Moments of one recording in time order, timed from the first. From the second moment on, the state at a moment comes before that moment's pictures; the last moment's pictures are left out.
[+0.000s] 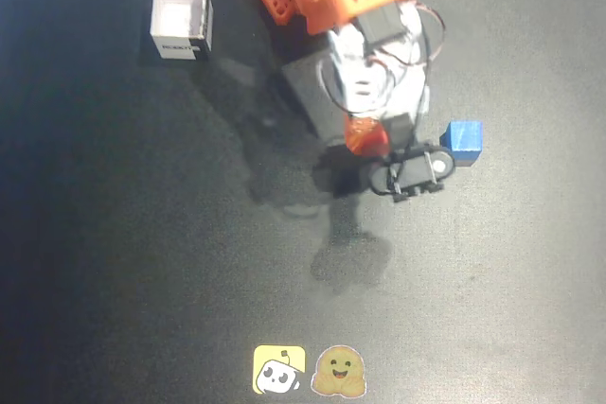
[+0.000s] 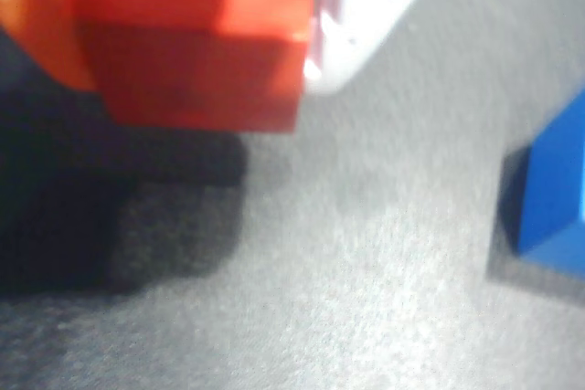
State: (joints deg) arm -20.7 115.8 128.8 63.4 98.0
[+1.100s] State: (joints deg) arm 29.4 128.8 123.5 74.2 66.3
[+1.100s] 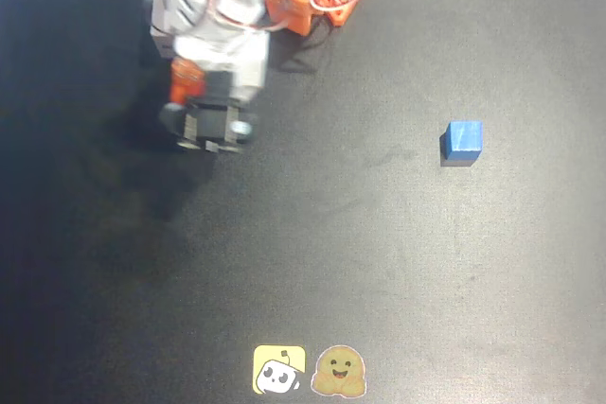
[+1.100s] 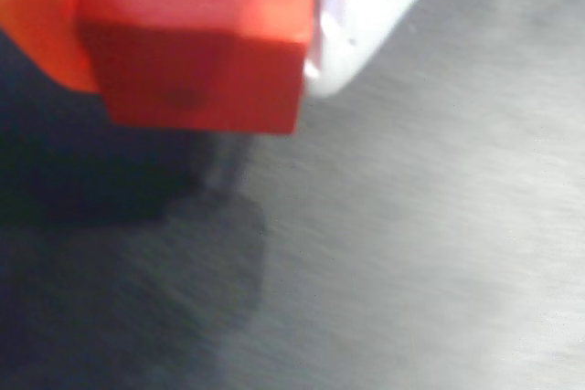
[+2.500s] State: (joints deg) arm 67.7 143.9 131.3 80.3 57.7
